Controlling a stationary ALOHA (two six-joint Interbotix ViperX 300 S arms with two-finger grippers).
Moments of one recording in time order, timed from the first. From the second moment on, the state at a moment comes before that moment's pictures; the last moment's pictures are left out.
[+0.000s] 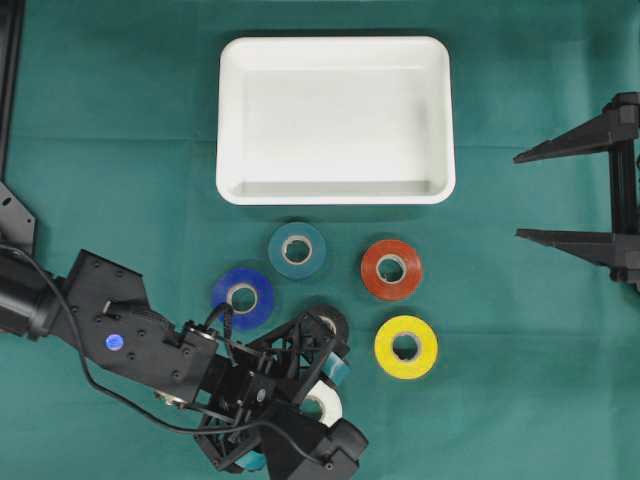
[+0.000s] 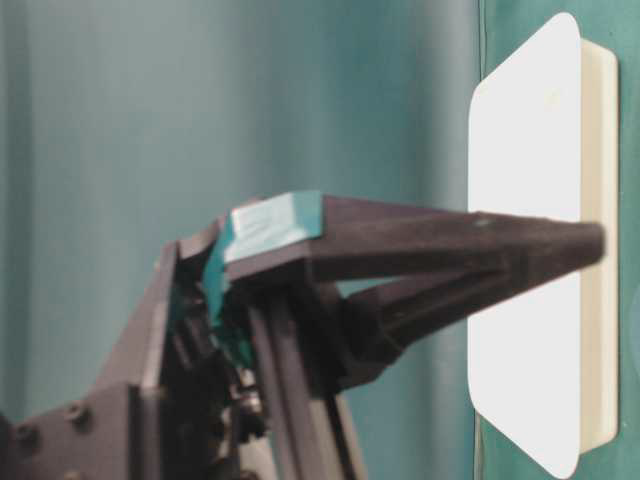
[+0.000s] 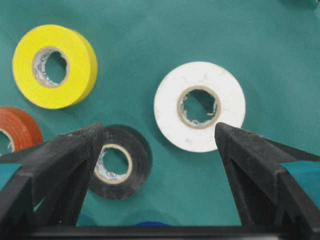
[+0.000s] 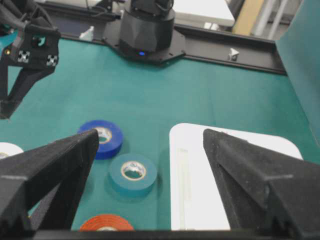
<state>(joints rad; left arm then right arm) -0.37 0.13 0.17 0.02 0.73 0.40 -0.01 -0.90 1.09 -0.02 -0.10 0.00</state>
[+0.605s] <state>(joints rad) -0.35 0.21 0.19 0.02 0.63 0.41 -0.01 -0.89 1.09 -0.02 -0.10 0.00</state>
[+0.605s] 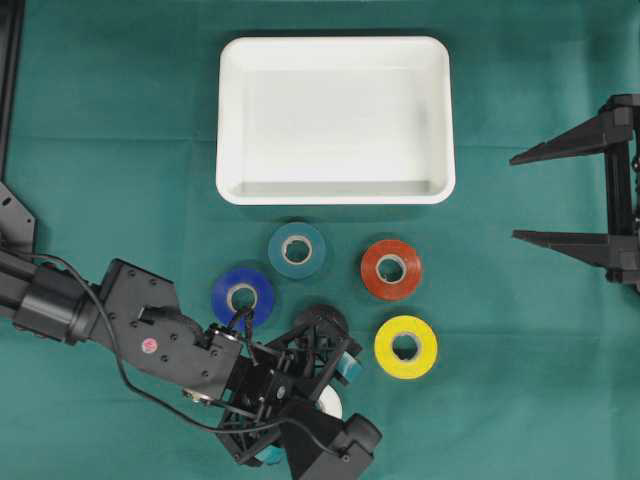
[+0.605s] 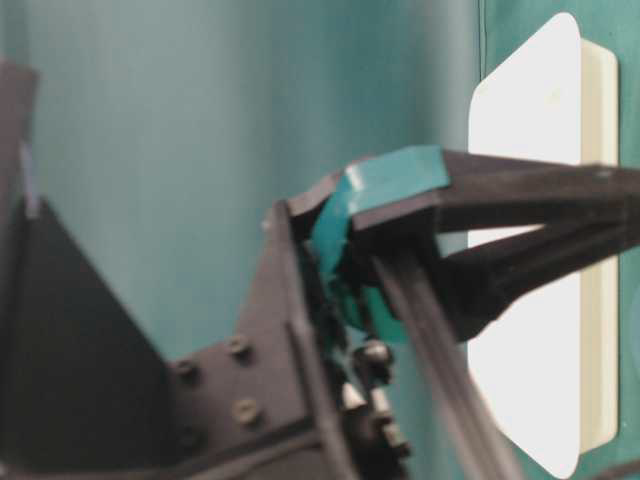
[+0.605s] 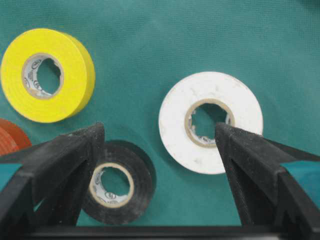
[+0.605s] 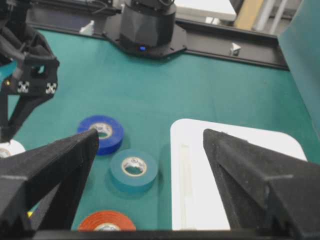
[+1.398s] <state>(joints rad) -0.32 0.36 0.20 0.02 0.58 0.42 -0.01 -0.88 1.09 -0.02 -0.10 0.00</state>
